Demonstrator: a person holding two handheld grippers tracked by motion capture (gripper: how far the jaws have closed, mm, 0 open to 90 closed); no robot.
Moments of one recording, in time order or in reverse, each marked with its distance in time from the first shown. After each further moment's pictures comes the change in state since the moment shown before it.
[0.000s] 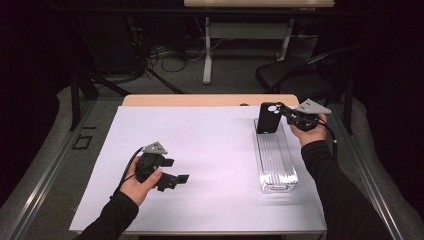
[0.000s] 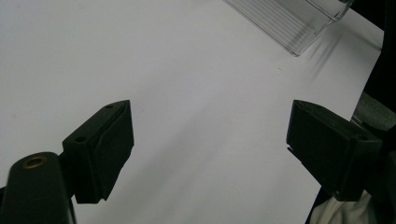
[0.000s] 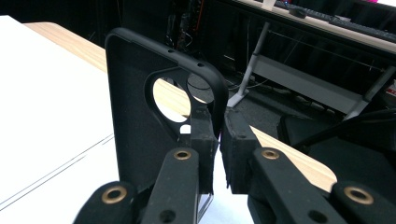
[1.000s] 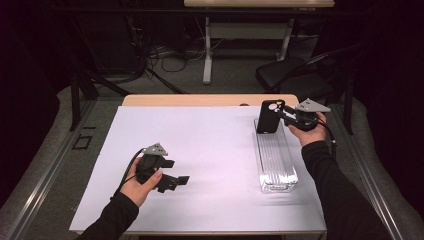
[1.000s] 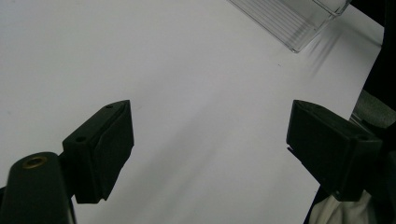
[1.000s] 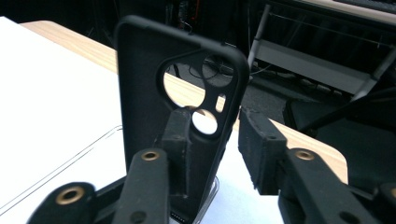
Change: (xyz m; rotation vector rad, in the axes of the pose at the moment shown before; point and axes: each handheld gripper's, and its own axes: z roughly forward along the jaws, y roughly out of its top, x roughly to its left) left arm -0.001 -0.002 0.002 0.005 0.002 0.001; right arm -0.001 -0.001 0.003 0.049 0.000 0.071
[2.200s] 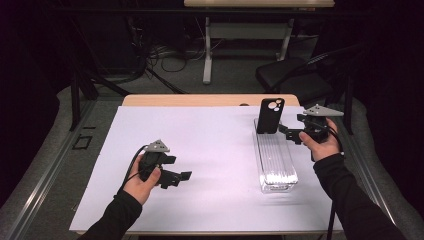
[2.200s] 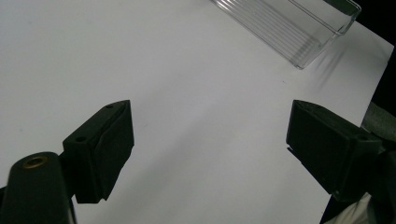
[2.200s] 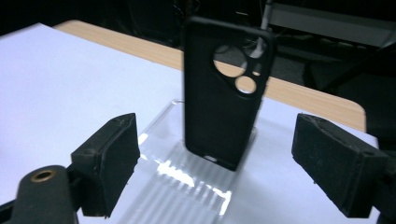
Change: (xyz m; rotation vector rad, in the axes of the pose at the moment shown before) left arm 0.000 0.008 0.001 -0.053 0.027 -0.007; right arm 0.026 0.018 -0.059 0.109 0.042 0.140
